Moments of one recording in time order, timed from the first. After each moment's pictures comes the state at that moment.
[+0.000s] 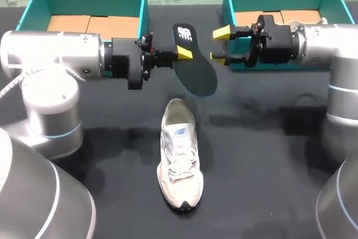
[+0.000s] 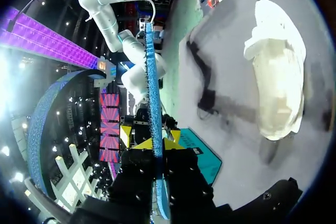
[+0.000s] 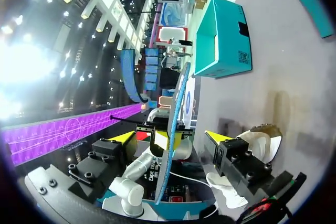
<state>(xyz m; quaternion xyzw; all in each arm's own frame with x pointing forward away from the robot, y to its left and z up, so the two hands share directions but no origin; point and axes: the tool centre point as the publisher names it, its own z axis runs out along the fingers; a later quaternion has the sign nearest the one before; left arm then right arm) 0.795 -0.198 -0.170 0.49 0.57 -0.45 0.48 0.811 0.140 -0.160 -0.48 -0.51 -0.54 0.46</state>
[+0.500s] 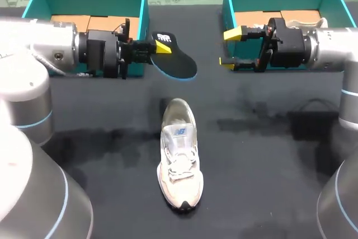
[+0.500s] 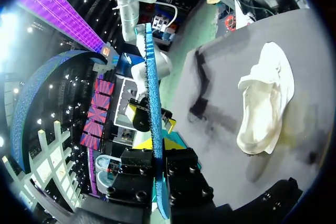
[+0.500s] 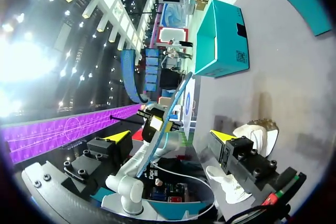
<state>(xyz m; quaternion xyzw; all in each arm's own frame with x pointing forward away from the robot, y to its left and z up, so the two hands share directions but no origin) 0.790 -0.154 -0.152 0.44 0.64 -0.49 0.40 0.797 0.122 -0.158 -0.48 -0.51 -0.54 0.46</state>
